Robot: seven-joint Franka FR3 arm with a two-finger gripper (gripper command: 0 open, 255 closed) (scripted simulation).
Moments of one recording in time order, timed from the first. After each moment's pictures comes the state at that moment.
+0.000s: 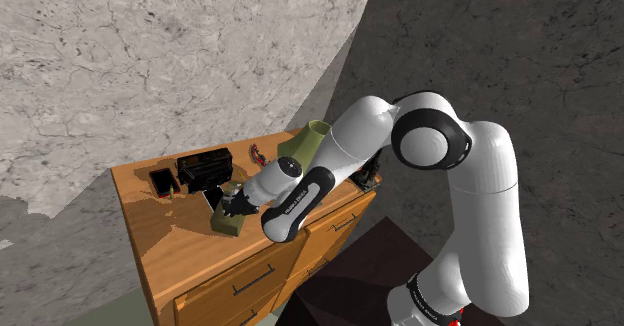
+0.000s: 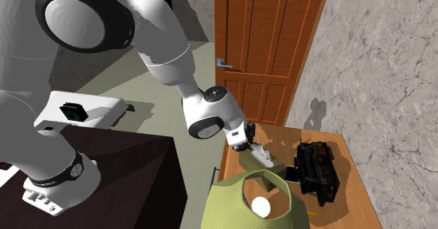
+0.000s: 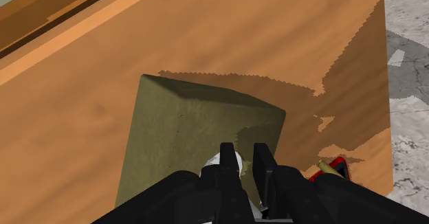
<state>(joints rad) 0.38 0.67 0.05 -2.21 -0.02 3.34 1.01</state>
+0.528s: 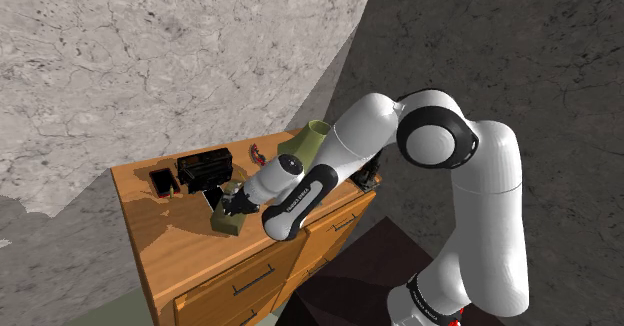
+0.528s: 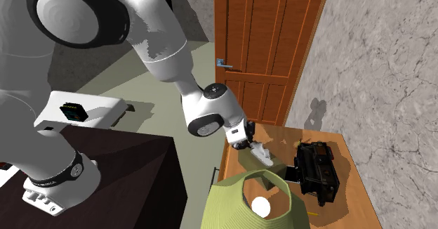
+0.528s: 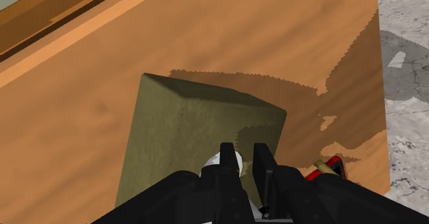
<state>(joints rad) 0.38 0.64 0.05 -2.23 -0.02 3.32 1.01</state>
